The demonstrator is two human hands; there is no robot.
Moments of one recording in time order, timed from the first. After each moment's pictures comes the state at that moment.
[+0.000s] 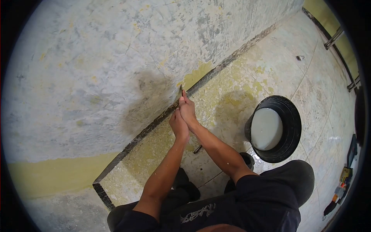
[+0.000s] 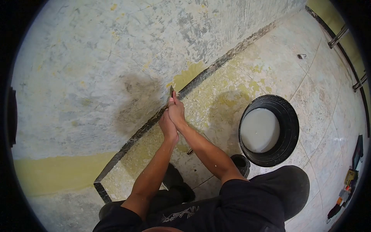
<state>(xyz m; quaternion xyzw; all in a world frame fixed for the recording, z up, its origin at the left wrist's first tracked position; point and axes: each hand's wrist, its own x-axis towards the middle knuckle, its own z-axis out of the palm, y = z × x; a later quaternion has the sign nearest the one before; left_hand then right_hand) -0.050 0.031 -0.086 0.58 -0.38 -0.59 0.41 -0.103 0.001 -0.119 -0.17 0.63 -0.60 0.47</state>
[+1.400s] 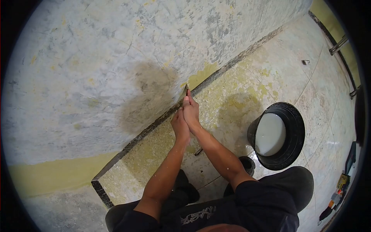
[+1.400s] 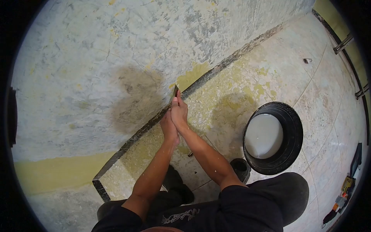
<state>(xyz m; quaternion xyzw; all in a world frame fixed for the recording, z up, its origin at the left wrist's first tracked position) -0.050 0.021 -0.081 0.57 -0.36 -0.62 0.40 -0.099 -0.003 -0.117 -0.12 0.60 -0.64 0.46</state>
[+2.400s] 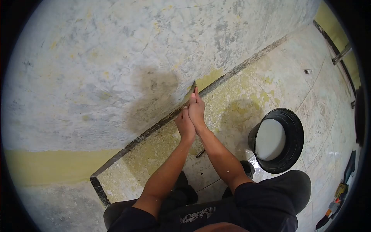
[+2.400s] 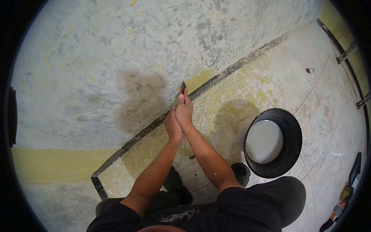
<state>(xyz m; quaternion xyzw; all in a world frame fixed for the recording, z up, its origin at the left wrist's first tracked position) -0.061 0.023 -0.066 0.55 -0.40 -0.58 0.44 -0.110 -0.002 -0.083 -0.12 0.61 -0.66 0.43</state>
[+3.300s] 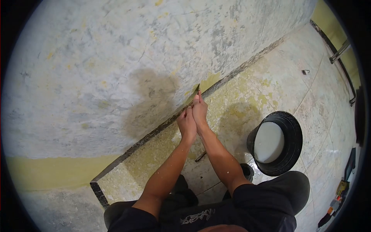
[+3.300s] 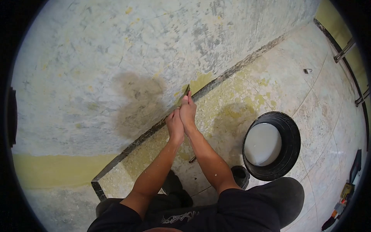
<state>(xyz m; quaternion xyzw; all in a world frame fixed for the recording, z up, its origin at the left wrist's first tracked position) -0.078 0.009 -0.064 0.55 -0.43 -0.60 0.38 -0.133 -0.011 -0.079 -0.03 0.56 -0.70 0.45</state>
